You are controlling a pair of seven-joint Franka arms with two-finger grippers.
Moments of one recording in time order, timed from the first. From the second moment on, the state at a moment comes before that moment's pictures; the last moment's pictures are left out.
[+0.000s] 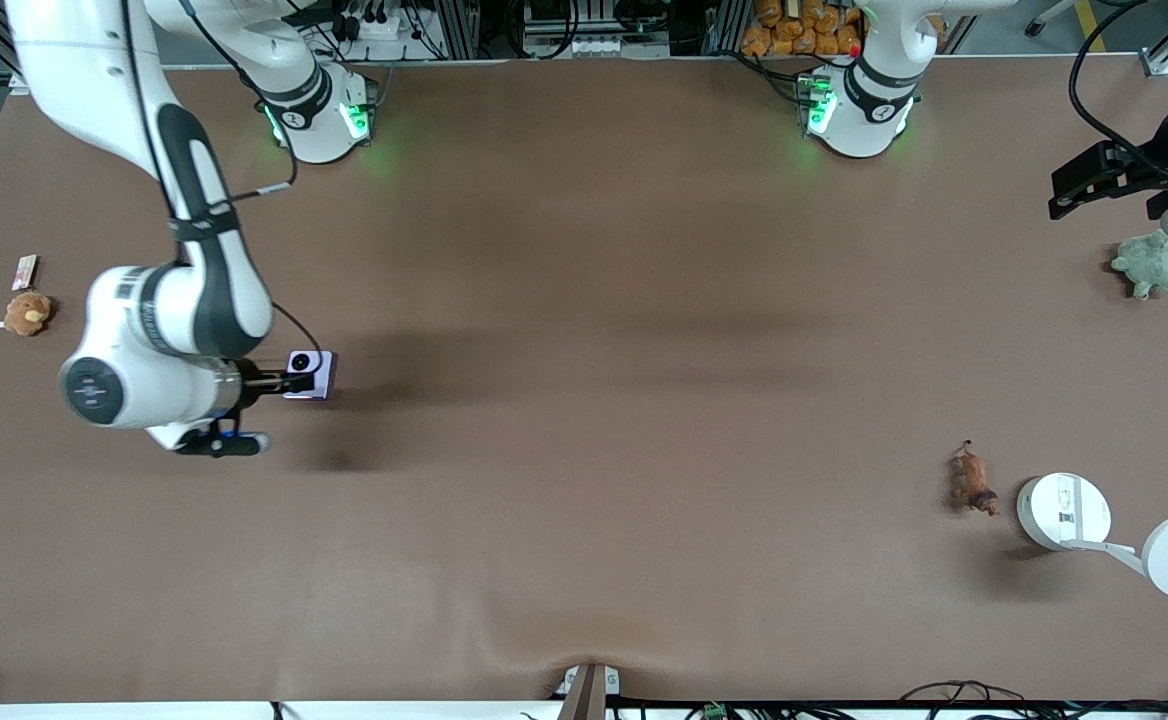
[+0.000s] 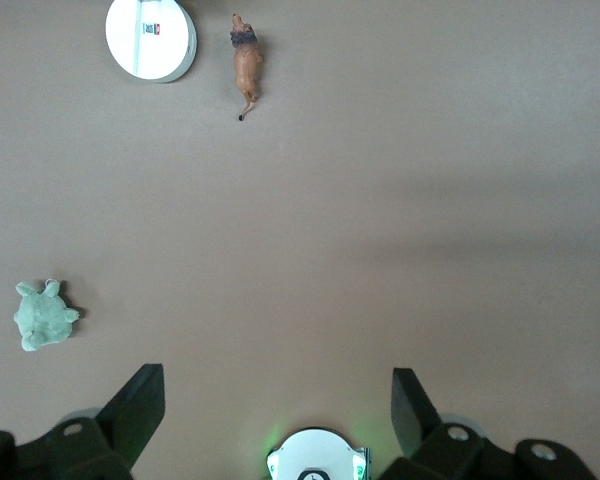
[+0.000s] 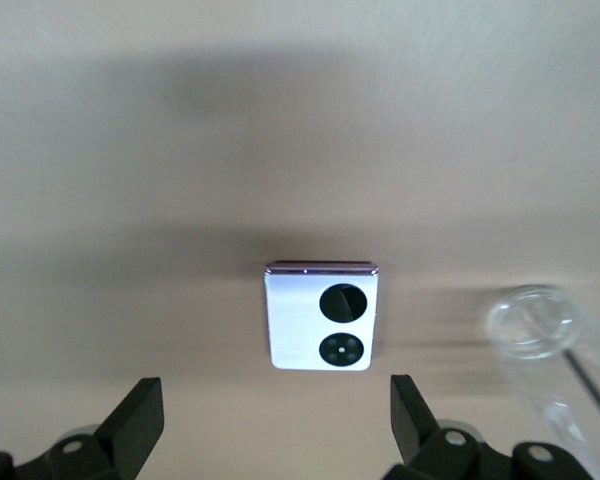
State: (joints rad) left arm -0.03 -0.04 -0.03 -1.52 0.04 1.40 -0.02; right arm 0.29 0.47 -0.27 -1.71 0.22 1.85 -0.05
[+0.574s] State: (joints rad) left arm -0.03 -0.04 -0.03 -1.52 0.04 1.40 -0.02; right arm 0.19 0.45 -0.26 -1.20 0.22 1.56 -0.06
